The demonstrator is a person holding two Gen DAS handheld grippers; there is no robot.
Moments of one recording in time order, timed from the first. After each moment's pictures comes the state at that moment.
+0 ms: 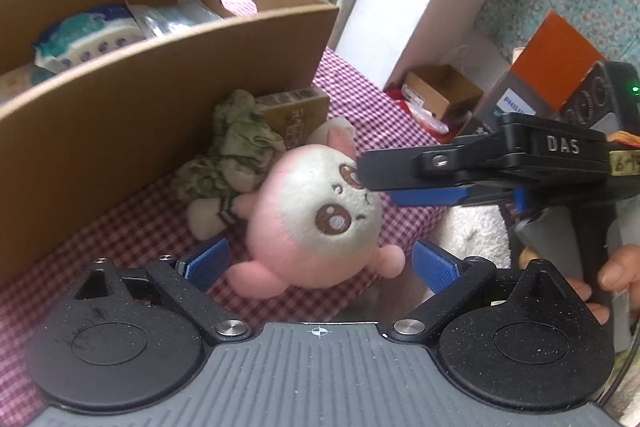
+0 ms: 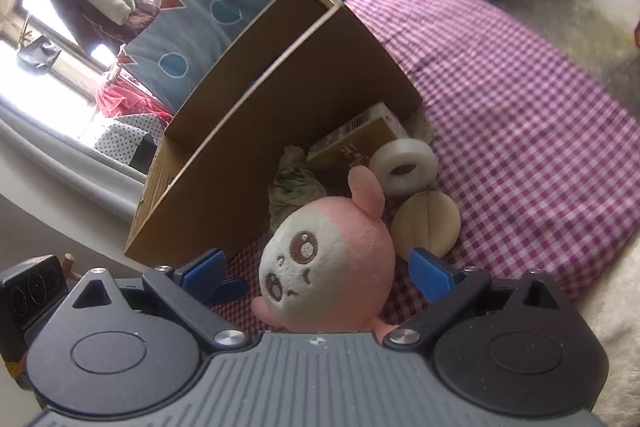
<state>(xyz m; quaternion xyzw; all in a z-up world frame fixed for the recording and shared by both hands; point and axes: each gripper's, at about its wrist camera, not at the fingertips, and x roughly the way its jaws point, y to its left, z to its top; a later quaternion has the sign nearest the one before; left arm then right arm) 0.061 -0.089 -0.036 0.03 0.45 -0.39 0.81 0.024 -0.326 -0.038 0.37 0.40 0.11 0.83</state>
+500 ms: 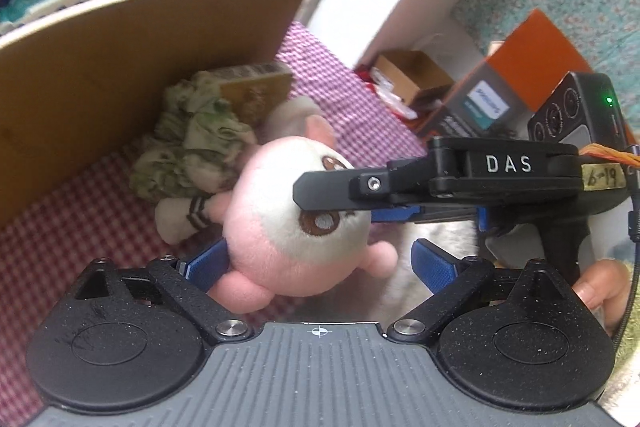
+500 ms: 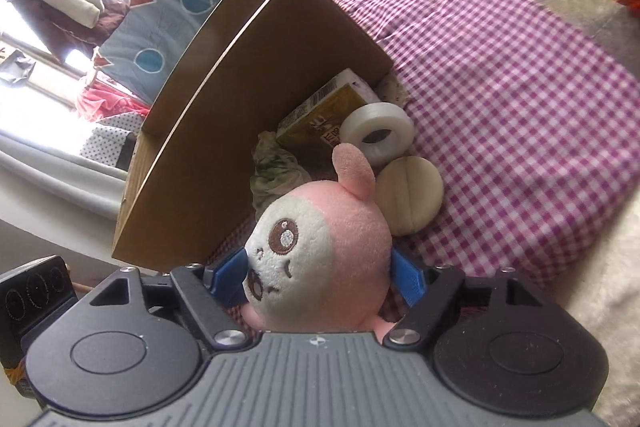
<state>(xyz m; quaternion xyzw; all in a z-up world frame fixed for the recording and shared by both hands) 0.067 -0.106 -0.046 -0.01 0.49 -0.42 0.76 0.018 -0.329 -0.043 0.39 0.43 0.08 0.81</state>
